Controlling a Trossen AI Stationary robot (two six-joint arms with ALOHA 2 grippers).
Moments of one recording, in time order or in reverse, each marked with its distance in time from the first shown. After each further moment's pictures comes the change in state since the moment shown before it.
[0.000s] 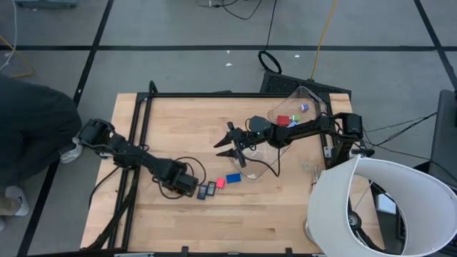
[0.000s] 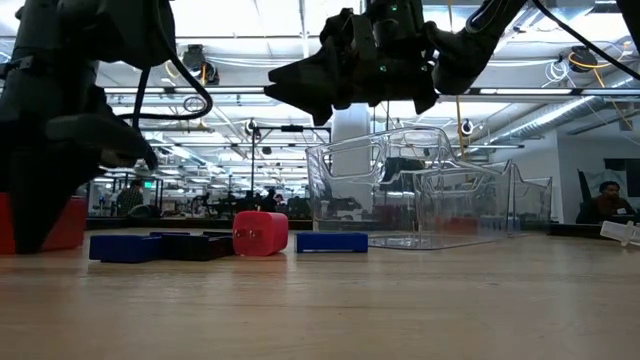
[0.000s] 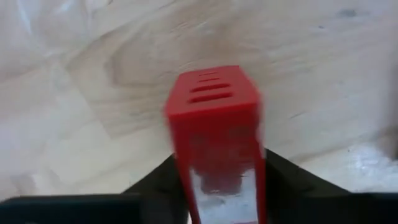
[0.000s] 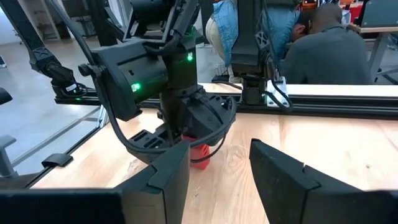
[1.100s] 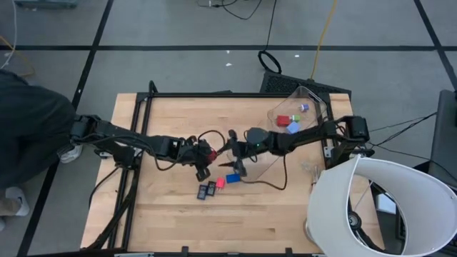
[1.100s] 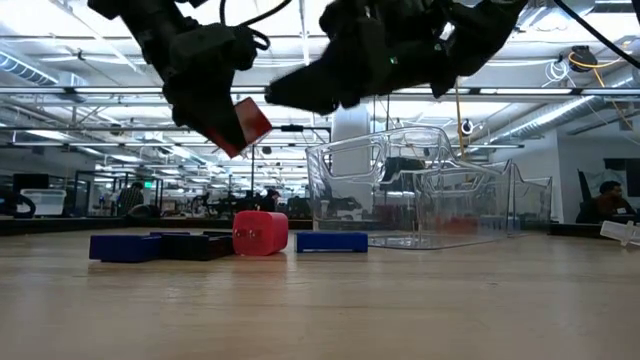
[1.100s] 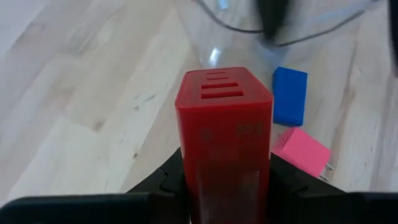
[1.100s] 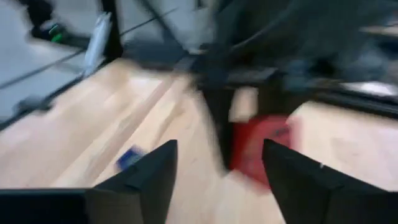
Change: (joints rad) left arm 0.249 -0.172 0.099 0.389 -0.348 1.104; right arm 0.117 -0.051 -0.003 -0.186 0.195 -0.211
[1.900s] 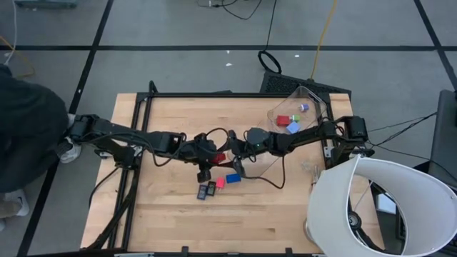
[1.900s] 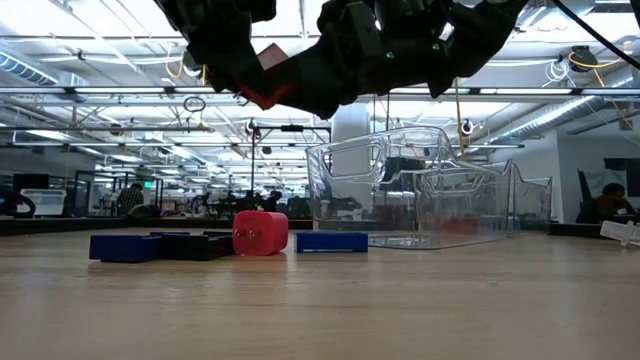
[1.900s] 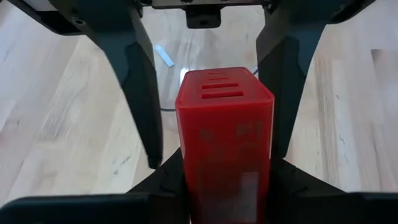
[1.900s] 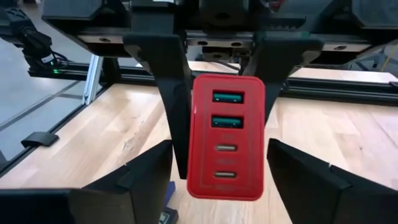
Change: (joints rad) left arm 0.007 0.008 0.146 -0.010 0.100 0.250; right arm -0.001 0.013 0.003 0.048 0.014 0.138
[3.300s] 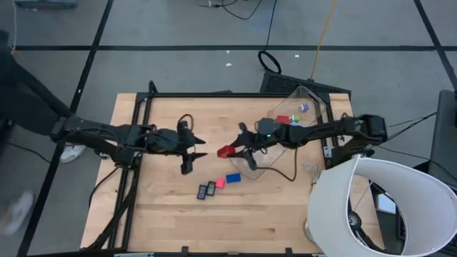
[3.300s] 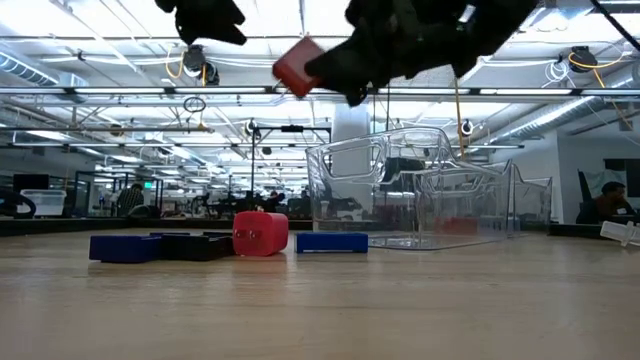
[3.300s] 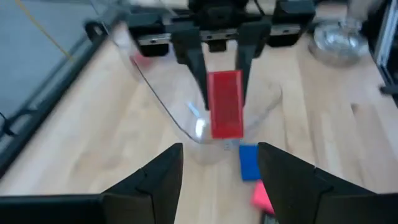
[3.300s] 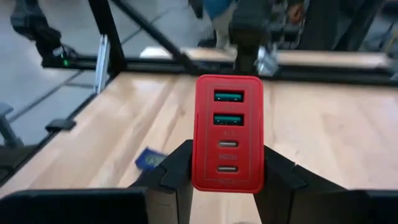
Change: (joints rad) left arm -0.029 -0.316 -0.063 -0.011 -0.133 0.046; right arm -0.062 -0.203 -0.061 -0.216 -0.072 -0.009
